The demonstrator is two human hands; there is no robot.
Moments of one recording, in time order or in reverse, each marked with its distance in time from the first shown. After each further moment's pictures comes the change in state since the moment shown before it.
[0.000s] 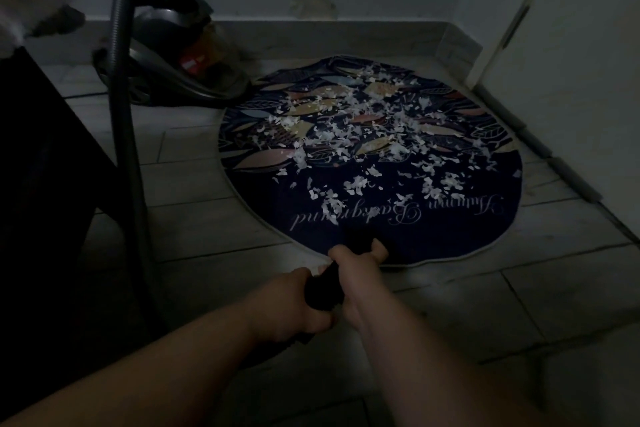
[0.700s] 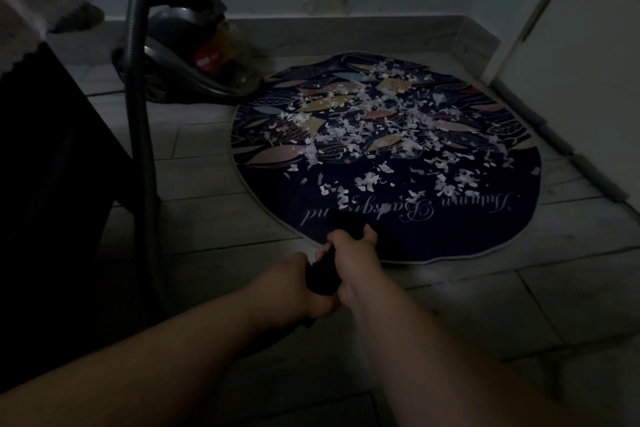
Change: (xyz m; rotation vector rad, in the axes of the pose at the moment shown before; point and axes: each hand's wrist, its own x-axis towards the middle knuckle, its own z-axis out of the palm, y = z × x) left_hand -0.003 0.001 -0.007 -0.029 0.095 -0.027; right_hand 0.006 -0.005 0.019 0.061 -0.076 0.027
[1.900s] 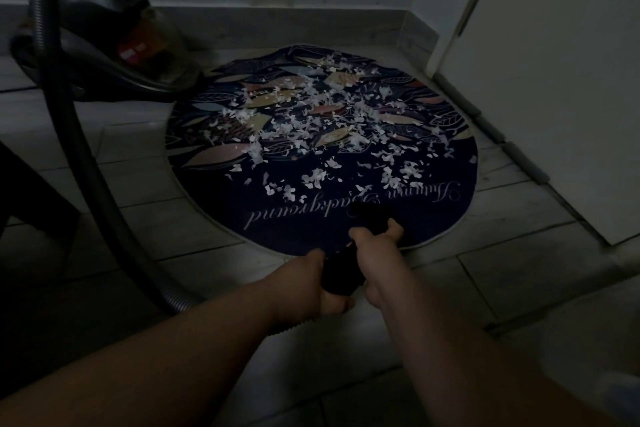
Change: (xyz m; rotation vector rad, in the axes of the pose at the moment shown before) left_hand 0.051 0.064 0.057 -0.019 -0.184 0.186; right_hand 0.021 -0.053 -0.103 -0.259 0.248 -0.066
